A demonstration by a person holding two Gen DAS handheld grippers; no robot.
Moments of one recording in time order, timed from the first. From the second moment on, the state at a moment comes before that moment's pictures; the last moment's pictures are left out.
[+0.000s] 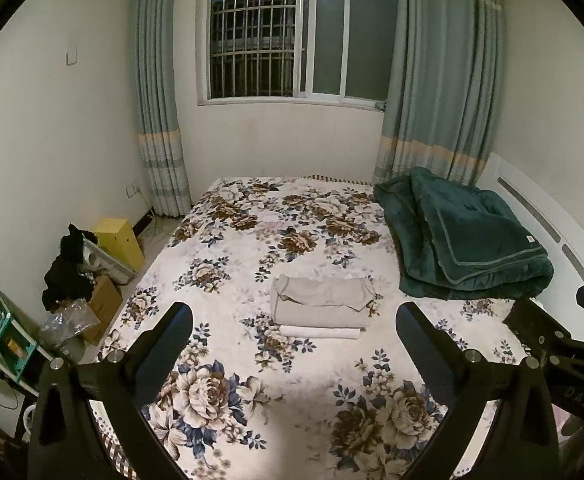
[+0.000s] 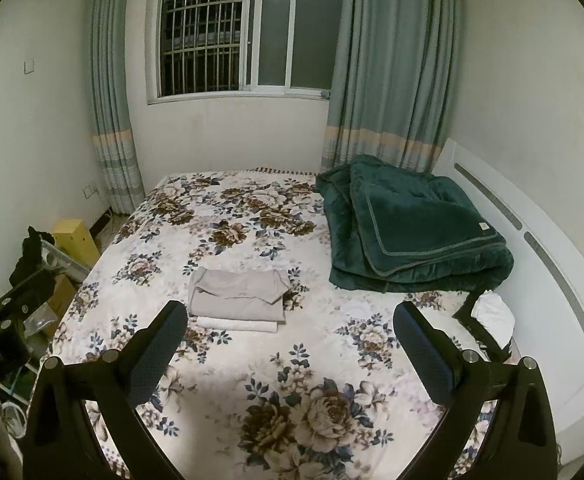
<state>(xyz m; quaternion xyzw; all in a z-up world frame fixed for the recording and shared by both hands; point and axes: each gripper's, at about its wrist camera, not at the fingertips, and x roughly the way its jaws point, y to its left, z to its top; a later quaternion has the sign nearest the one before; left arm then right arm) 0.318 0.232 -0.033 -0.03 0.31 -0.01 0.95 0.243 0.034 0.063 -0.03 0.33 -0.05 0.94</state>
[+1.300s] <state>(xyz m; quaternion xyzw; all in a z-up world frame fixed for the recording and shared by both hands) 0.310 0.223 -0.020 -0.03 0.30 -0.01 0.95 0.236 0.048 0.068 -0.02 0.32 -0.06 0.94</state>
